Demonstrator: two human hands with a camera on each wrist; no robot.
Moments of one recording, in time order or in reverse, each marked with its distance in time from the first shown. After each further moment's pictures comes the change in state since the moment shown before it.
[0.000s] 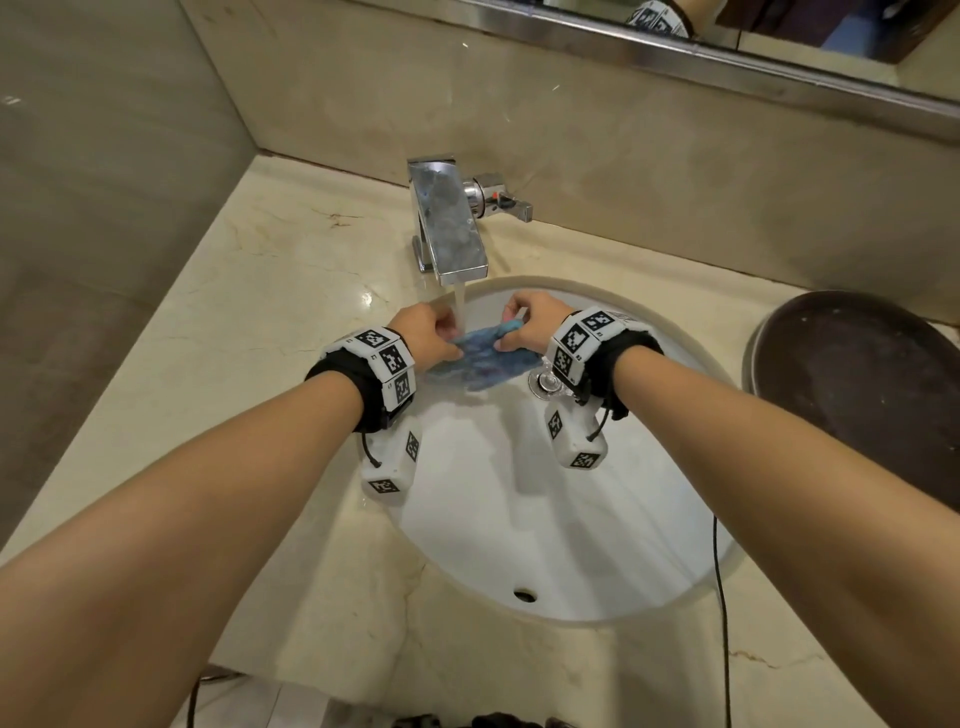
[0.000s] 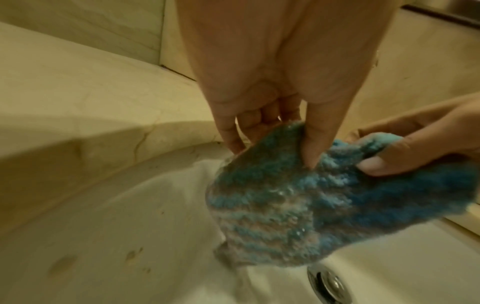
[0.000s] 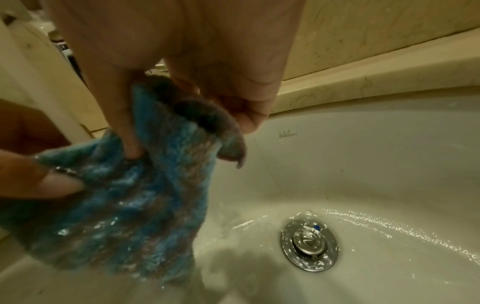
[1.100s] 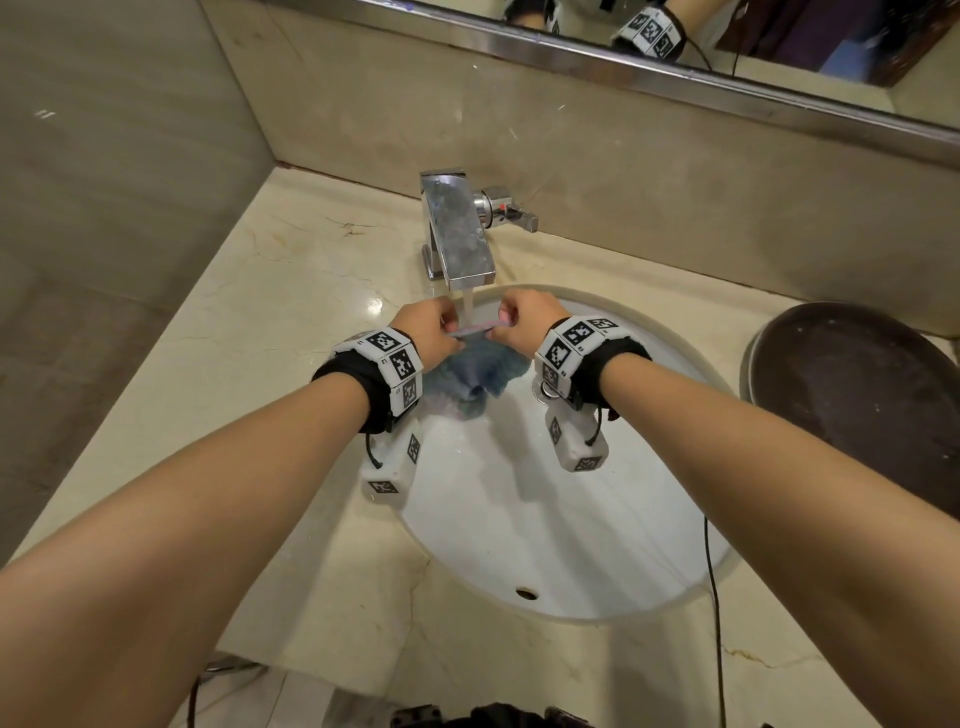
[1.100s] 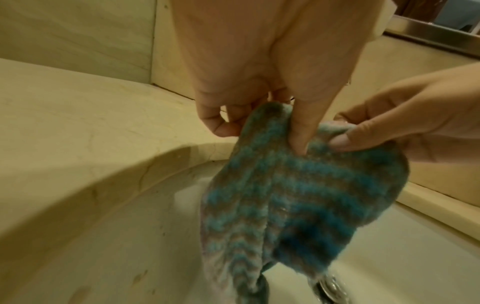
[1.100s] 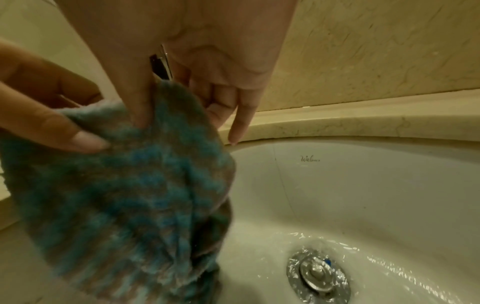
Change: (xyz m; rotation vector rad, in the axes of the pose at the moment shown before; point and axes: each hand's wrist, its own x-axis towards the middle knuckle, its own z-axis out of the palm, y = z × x) left_hand -0.010 0.005 -0.008 0.013 0.112 0.033; right_hand -0.013 -0.021 0.003 -0.175 0.127 -0.143
